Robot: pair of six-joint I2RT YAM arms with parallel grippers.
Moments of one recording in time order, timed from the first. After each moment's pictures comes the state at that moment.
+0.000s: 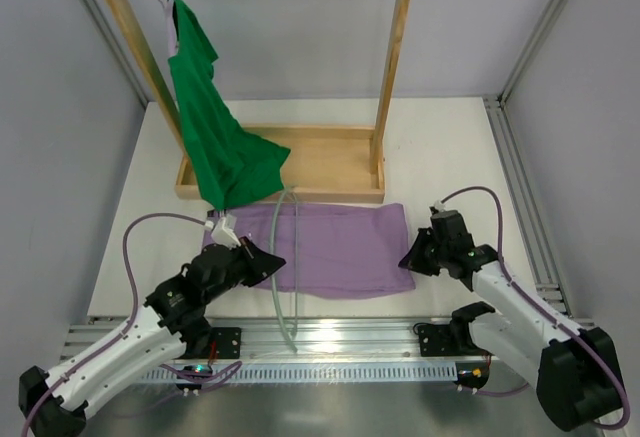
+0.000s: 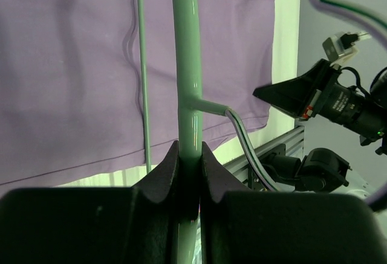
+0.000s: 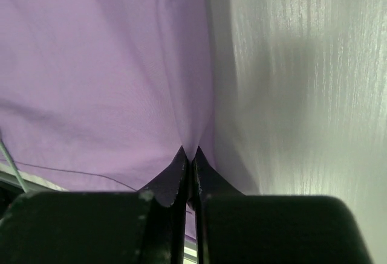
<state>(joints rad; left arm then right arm) -0.79 0.48 0.29 -0.28 -0.07 -1.10 0.32 0.95 0.38 -0.41 -0.20 0.68</state>
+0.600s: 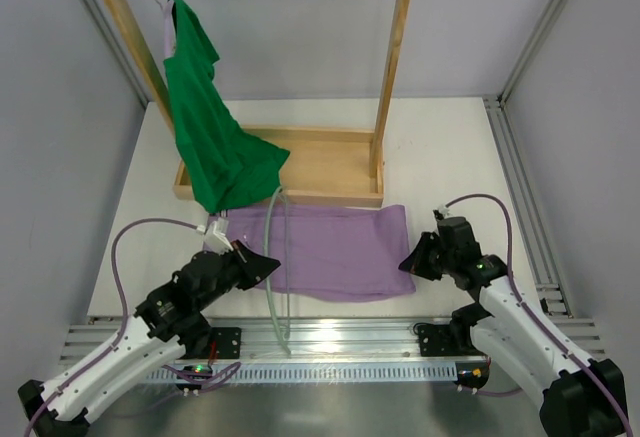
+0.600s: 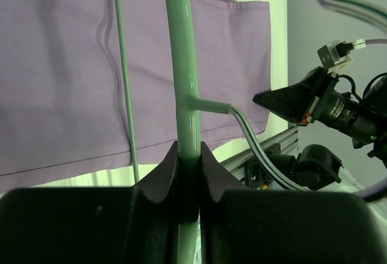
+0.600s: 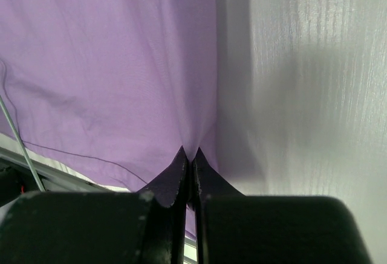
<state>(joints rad) -0.81 0.32 0.29 -0.38 -0.10 -1.09 0.32 0.73 0.35 -0.50 -0.24 0.68</state>
